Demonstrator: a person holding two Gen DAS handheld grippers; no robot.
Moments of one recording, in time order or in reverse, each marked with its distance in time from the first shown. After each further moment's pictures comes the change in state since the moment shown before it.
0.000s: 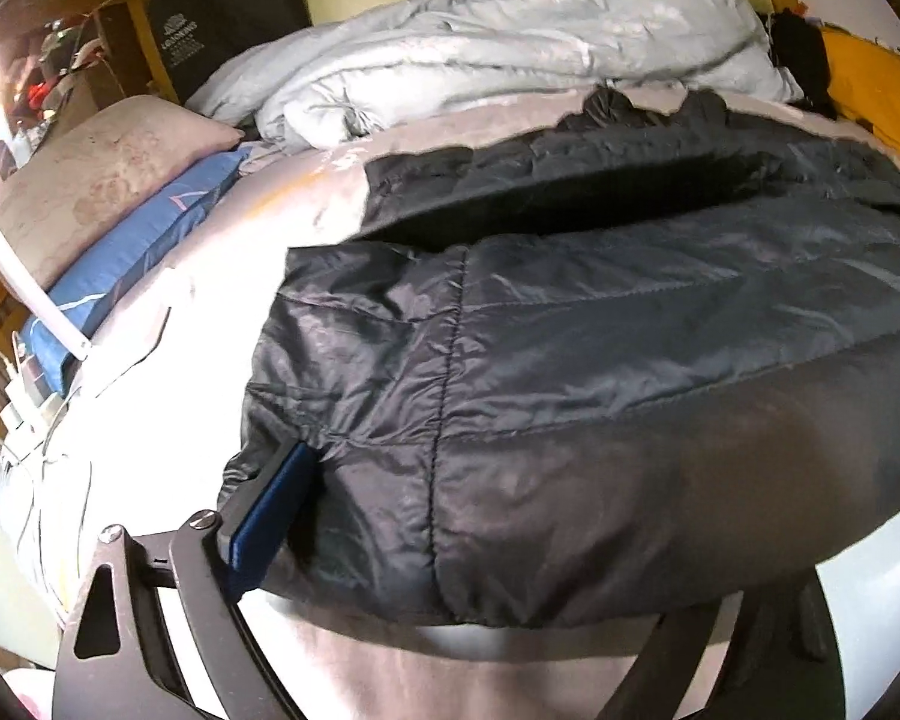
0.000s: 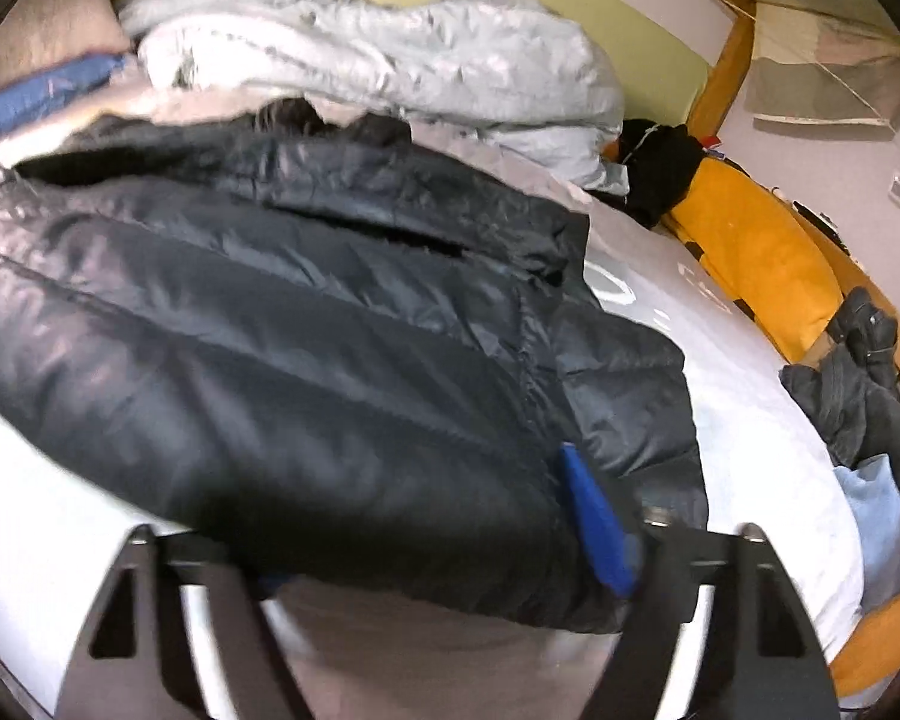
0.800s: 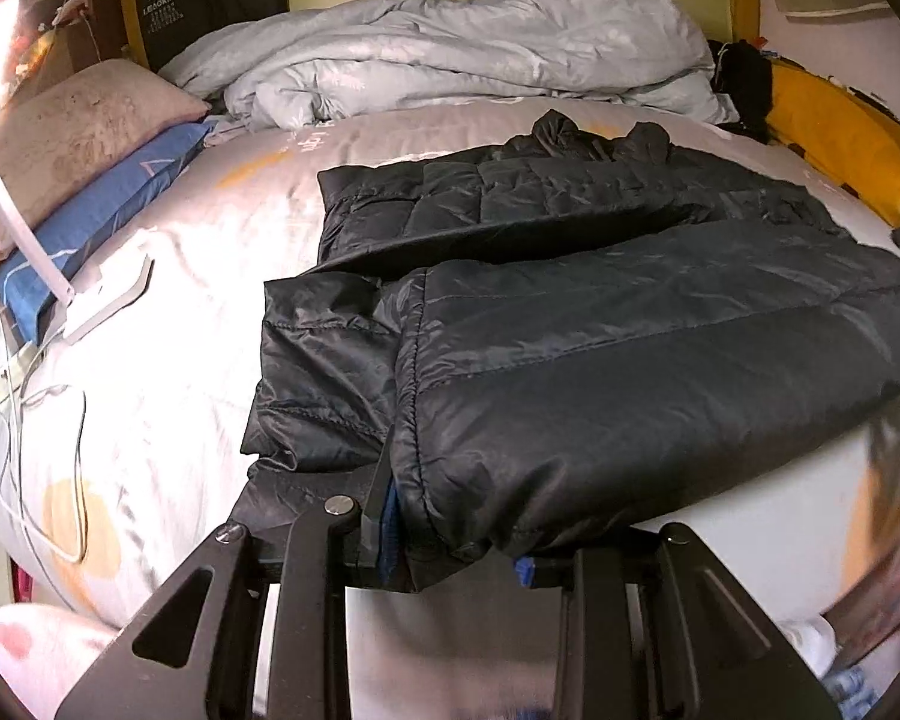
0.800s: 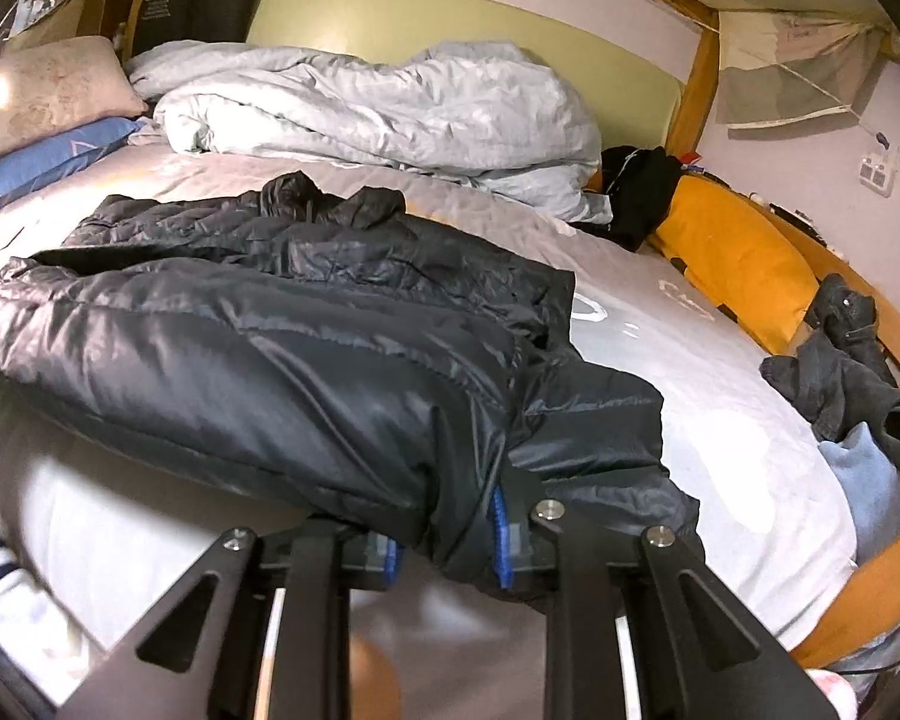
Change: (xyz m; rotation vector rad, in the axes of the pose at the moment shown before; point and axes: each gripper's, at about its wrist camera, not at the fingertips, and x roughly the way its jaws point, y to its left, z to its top) left arm -0.083 0.021 -0.032 -0.036 0.049 -0.210; right arm -0.070 -0.013 -0.011 0.062 -0.081 0.044
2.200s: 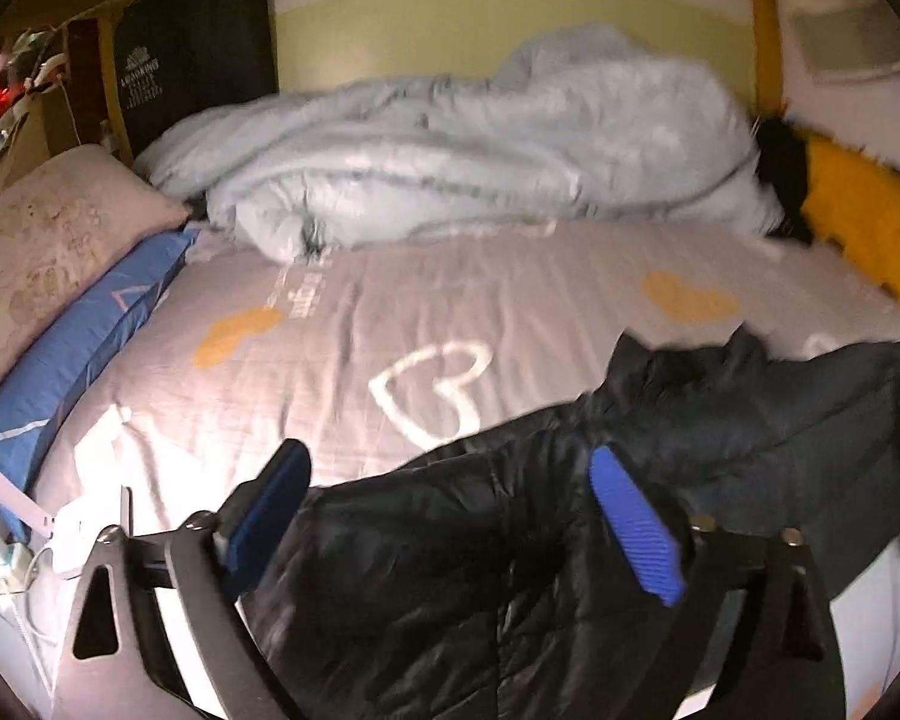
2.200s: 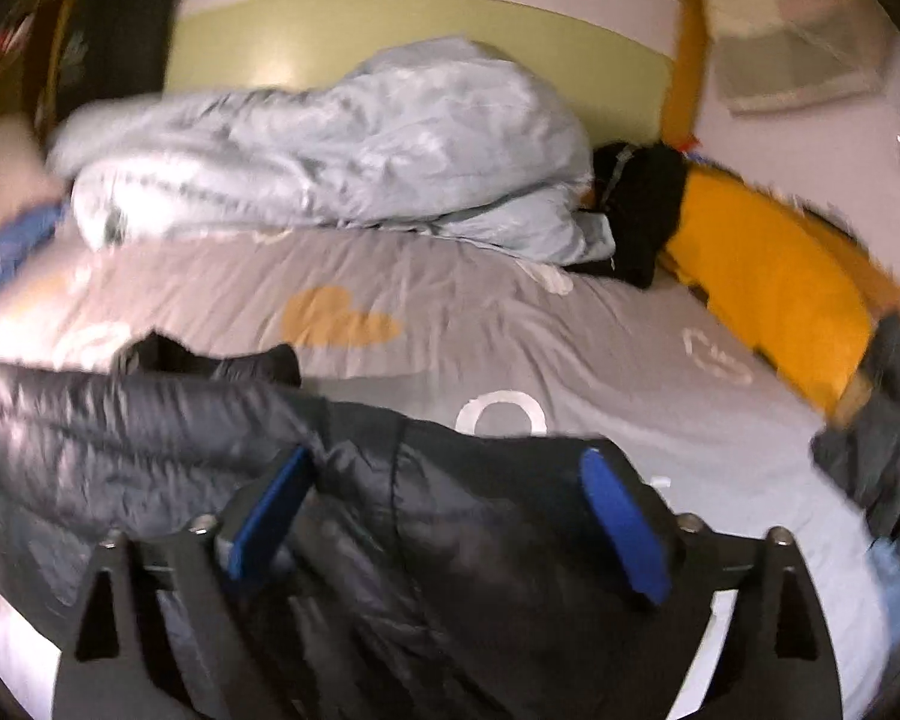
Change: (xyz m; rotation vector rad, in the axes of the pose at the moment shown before) left arm 0.066 0.037 0.198 0.025 -0.197 0.004; right arm 0.136 -0.066 0.142 0.185 -0.009 0.027
